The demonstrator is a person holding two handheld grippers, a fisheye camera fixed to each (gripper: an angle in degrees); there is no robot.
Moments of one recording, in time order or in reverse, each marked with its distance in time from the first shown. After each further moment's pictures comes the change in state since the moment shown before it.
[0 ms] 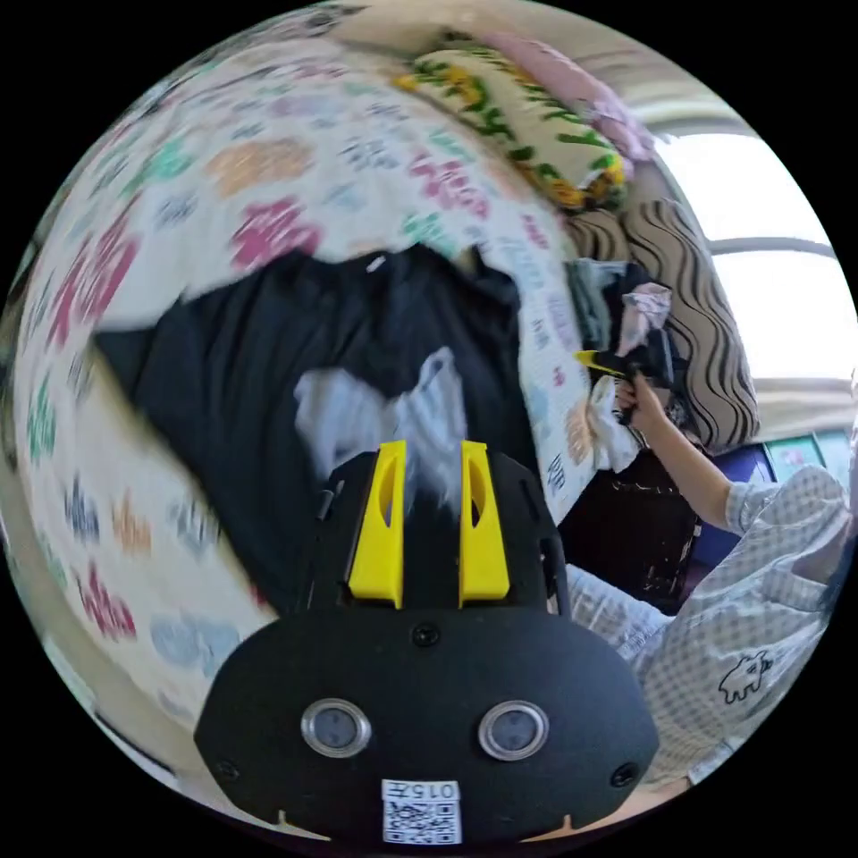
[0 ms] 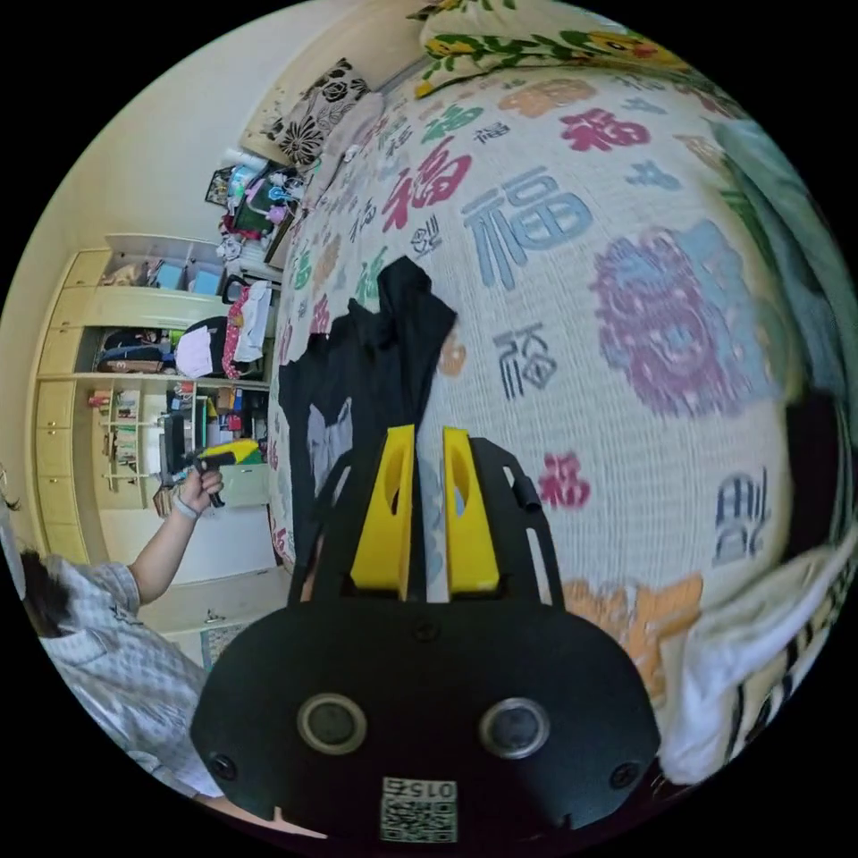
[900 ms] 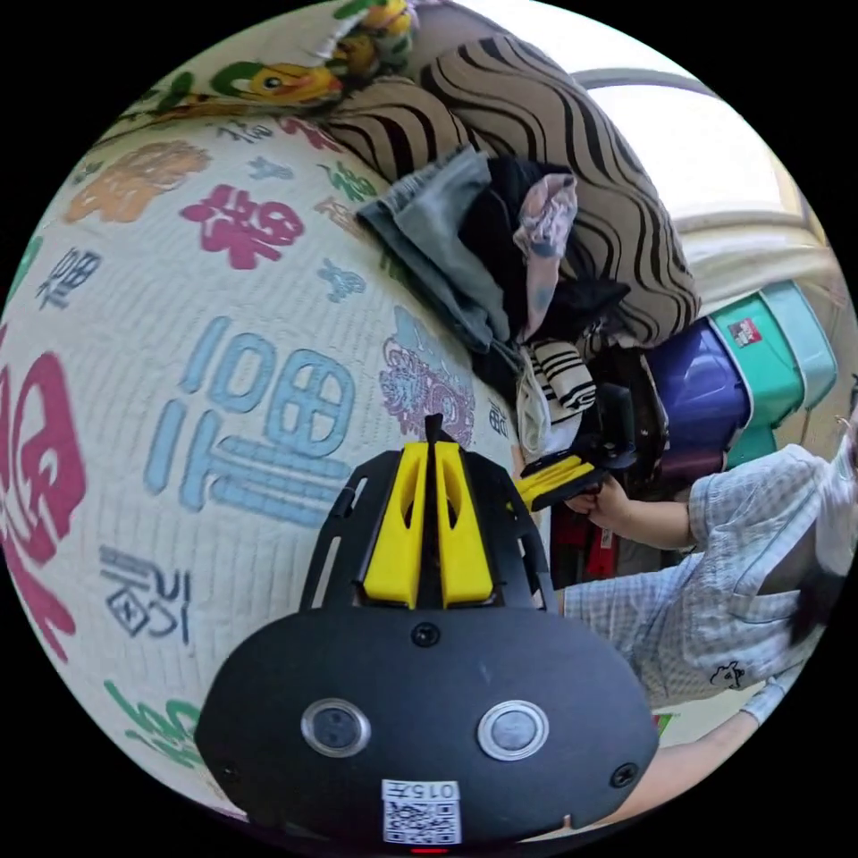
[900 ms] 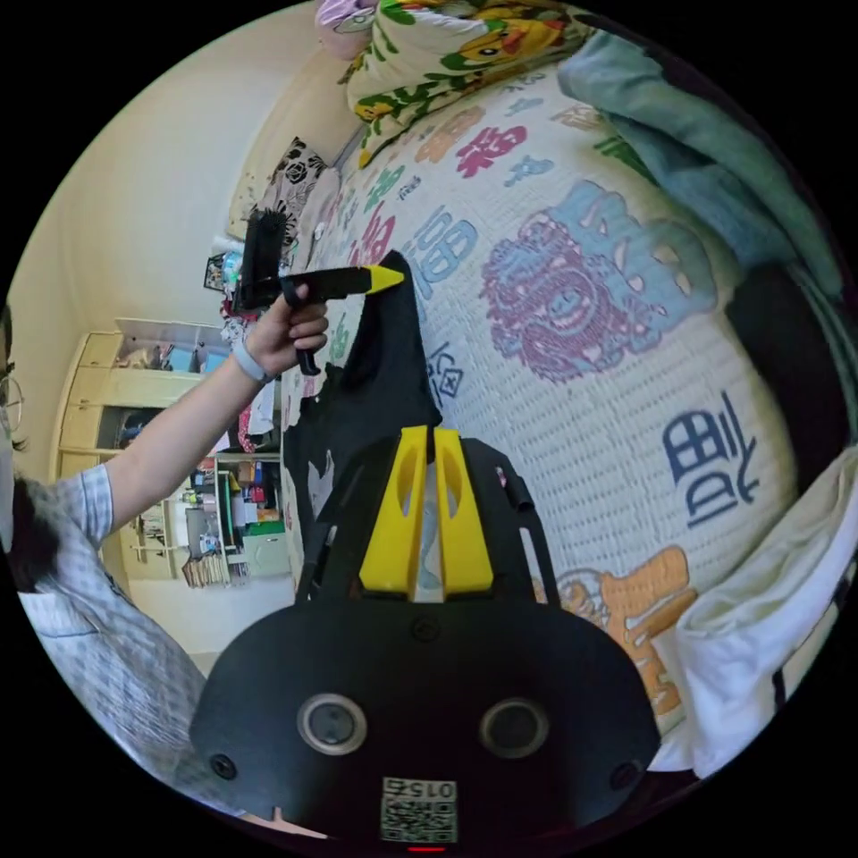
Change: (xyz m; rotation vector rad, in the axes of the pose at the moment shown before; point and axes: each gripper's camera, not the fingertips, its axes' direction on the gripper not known) left arm 0.159 -0.322 0.242 -0.307 0.314 0.690; right arm 0.128 -0.035 -0.023 0.206 -0.090 0.159
